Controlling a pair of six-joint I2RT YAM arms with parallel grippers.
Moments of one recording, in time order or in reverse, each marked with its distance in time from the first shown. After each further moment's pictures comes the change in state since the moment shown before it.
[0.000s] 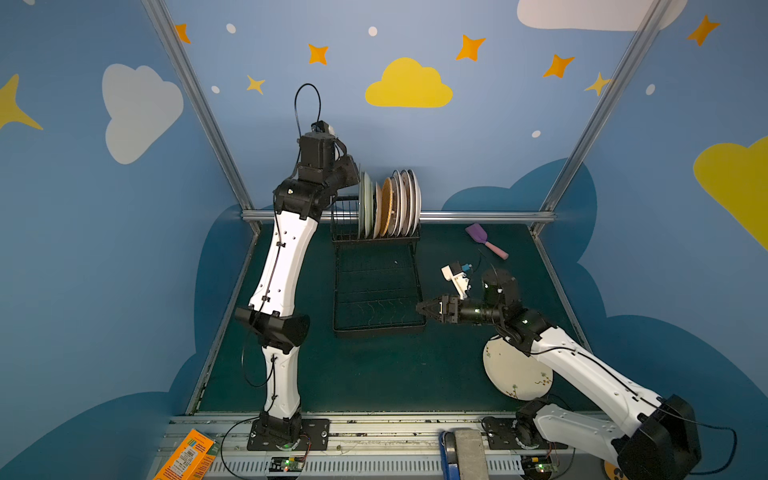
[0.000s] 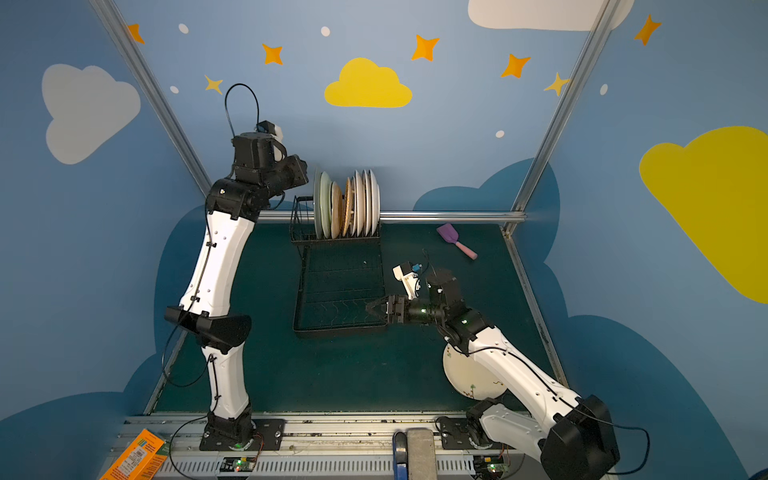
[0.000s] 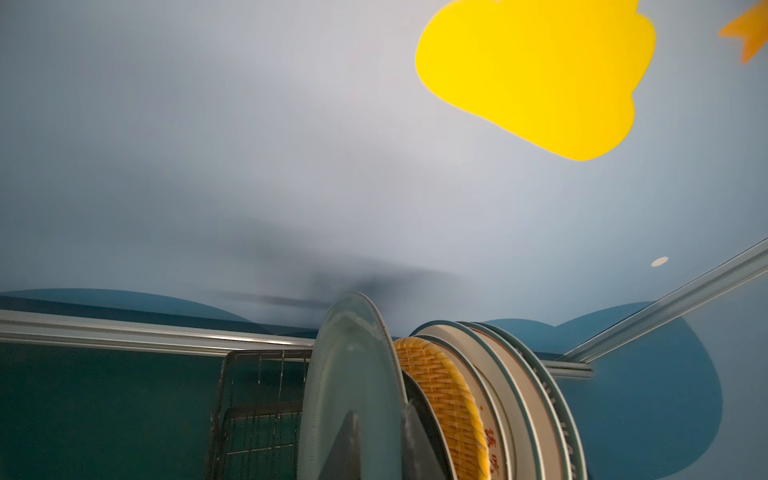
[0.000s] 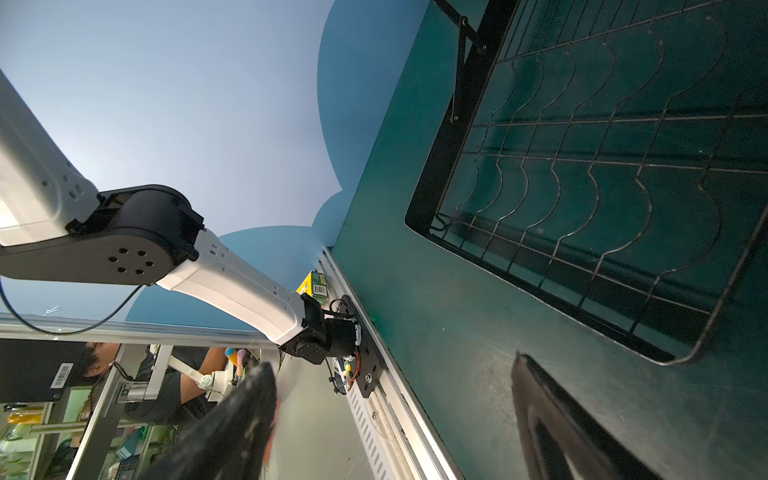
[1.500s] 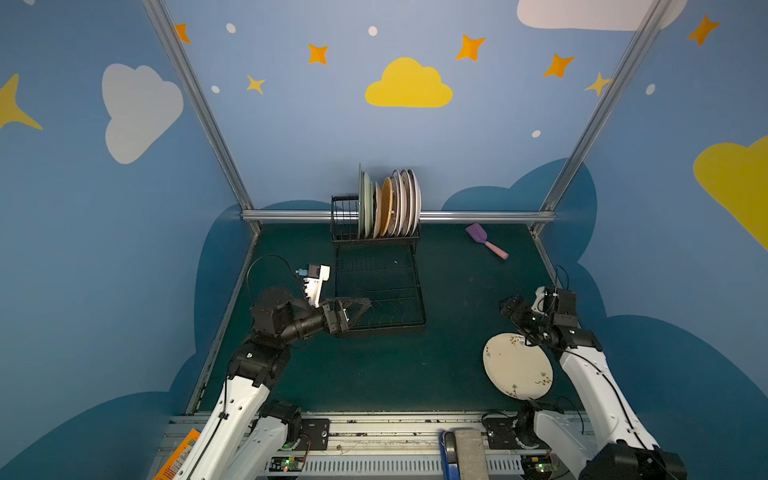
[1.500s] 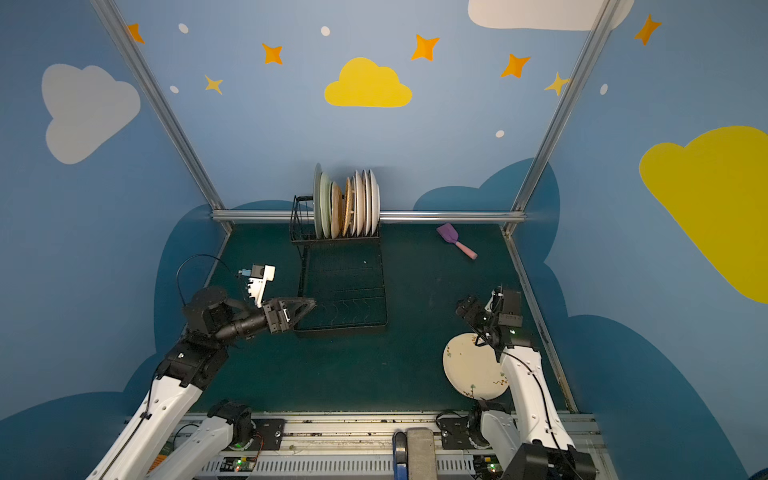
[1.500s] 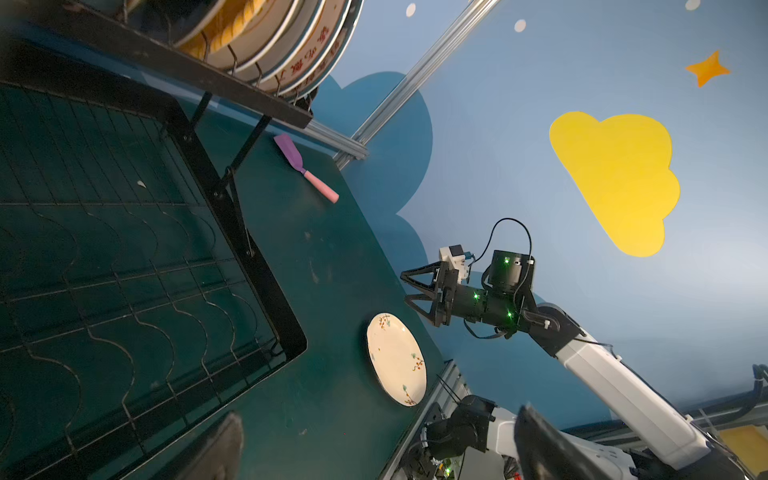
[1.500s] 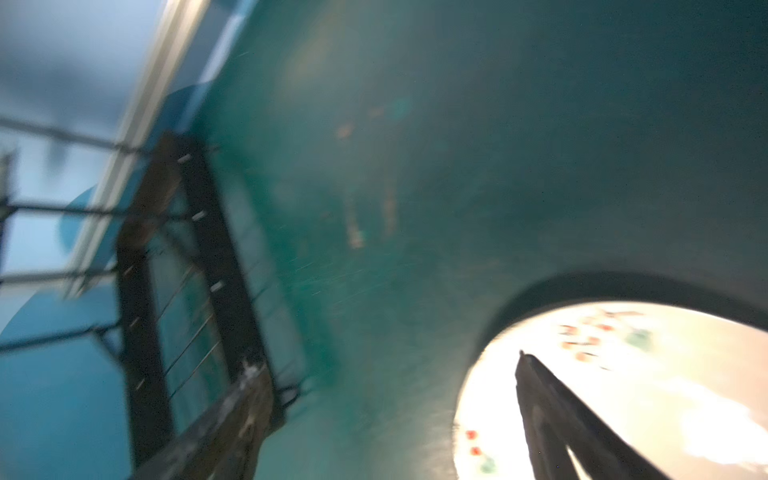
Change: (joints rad) left arm 0.011 -1.294 -1.938 0.676 0.792 -0.239; right arm -0.724 -0.166 -0.195 -0.365 0.470 -0.018
